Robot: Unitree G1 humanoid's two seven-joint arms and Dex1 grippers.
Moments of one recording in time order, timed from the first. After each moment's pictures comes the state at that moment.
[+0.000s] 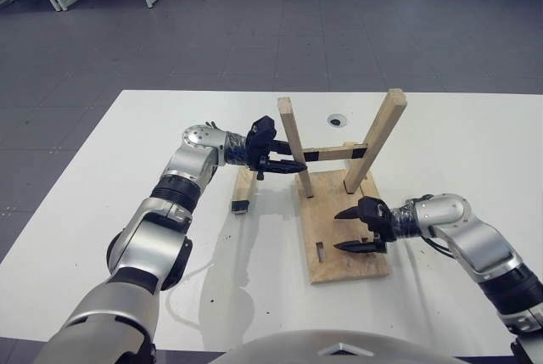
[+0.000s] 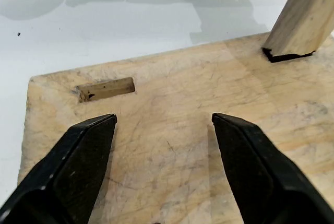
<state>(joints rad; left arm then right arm) -0.80 0.41 -0.35 0.82 -0.37 -0.02 -1.38 -0.21 -0.71 0.40 -0.16 0.19 0.35 1.12</state>
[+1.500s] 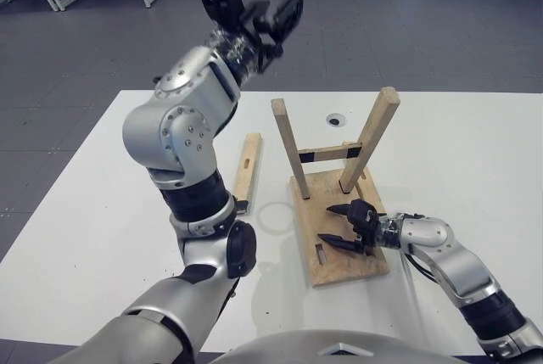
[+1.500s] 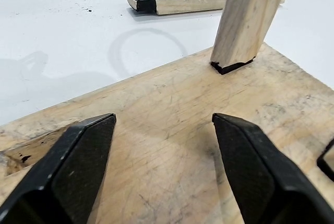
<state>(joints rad) -0.96 -0.06 0.37 -0.33 -0.35 1.00 -0.22 -0.06 -0.56 0.37 -0.19 0.17 0.31 0.81</state>
